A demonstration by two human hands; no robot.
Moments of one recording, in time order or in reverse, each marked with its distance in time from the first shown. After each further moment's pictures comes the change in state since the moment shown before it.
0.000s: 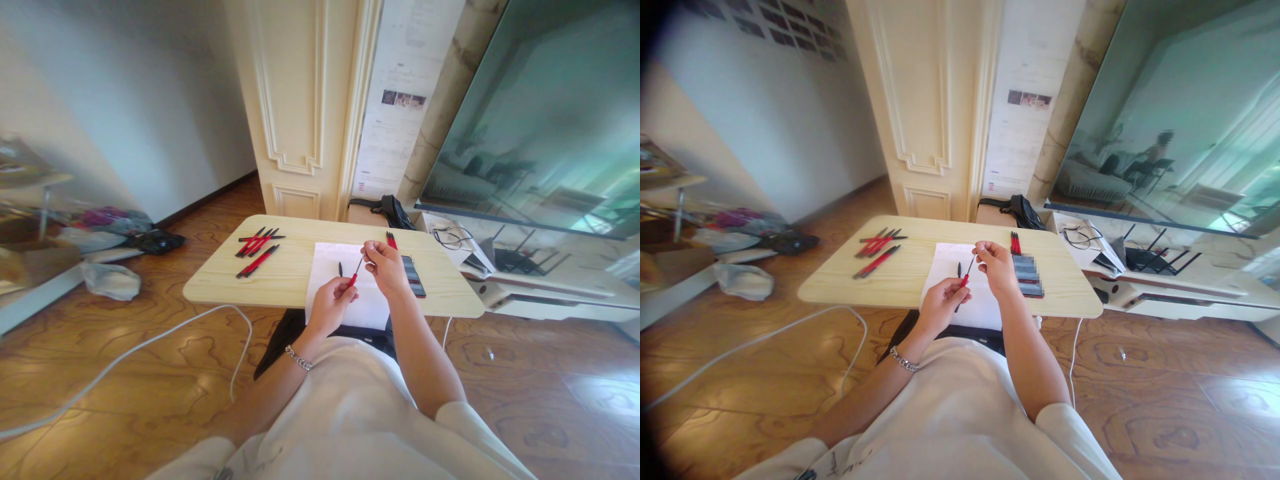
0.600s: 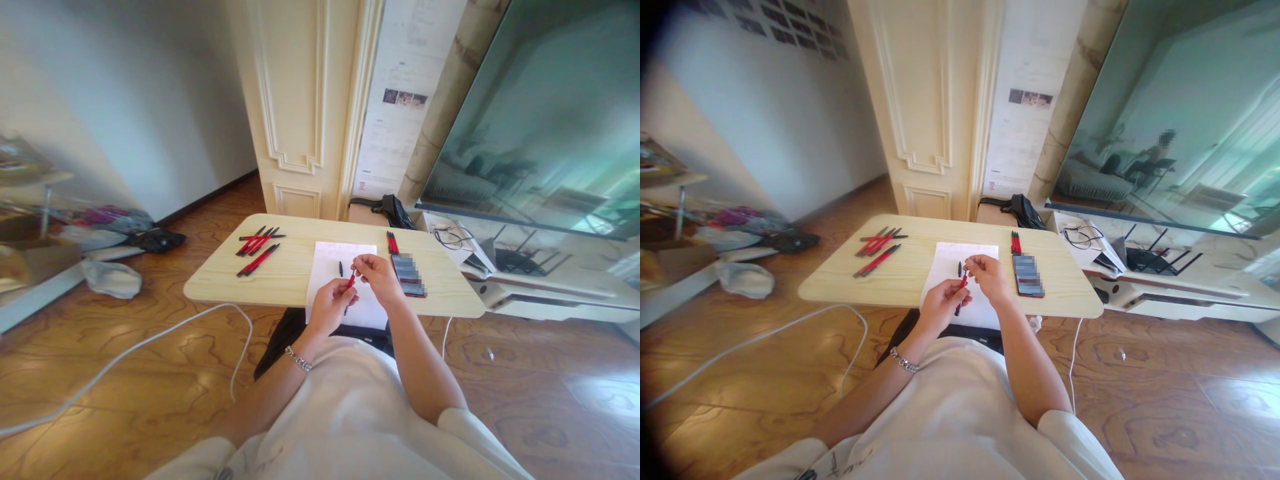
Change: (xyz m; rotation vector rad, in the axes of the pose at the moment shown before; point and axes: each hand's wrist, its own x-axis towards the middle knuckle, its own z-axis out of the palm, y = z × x) left_hand 0.000 -0.008 -0.003 -0.018 0.000 -0.026; right_hand -0.016 0.022 -0.001 -0.229 -0.147 -0.017
